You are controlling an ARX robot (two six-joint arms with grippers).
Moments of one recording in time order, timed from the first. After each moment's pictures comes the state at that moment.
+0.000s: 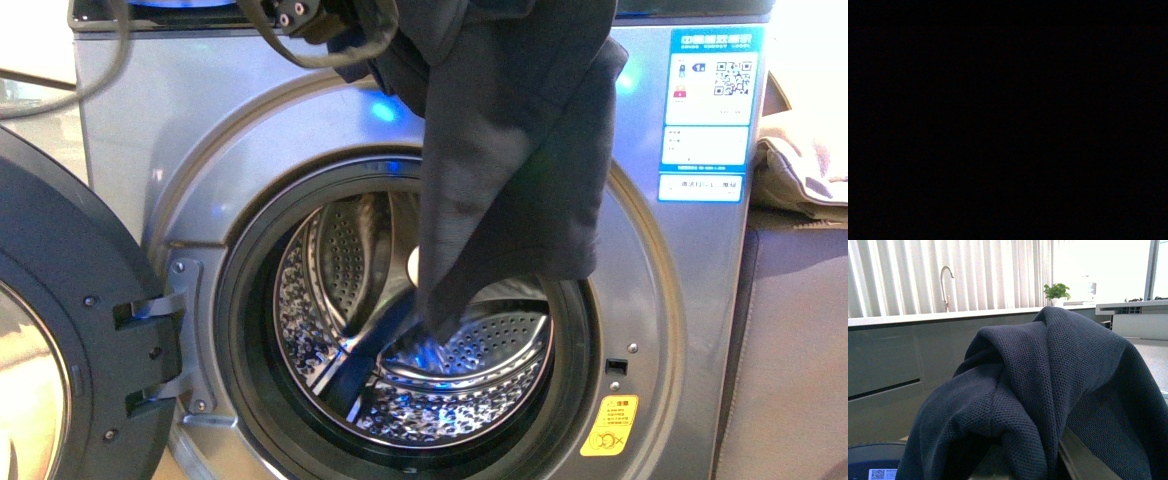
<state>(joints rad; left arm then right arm) -0.56 1.48 1.20 0.67 -0.17 -0.17 0.60 1.54 1.75 0.11 -0.12 0.06</state>
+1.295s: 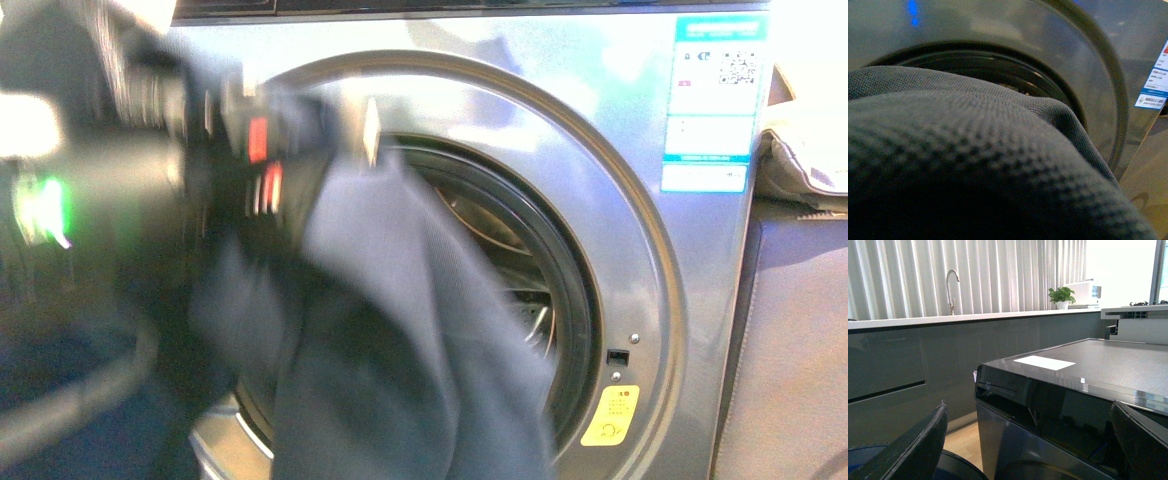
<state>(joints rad) -0.41 1.38 0.60 1.02 -0.05 -0.13 0.60 1.54 1.75 0.11 -0.13 0.06</state>
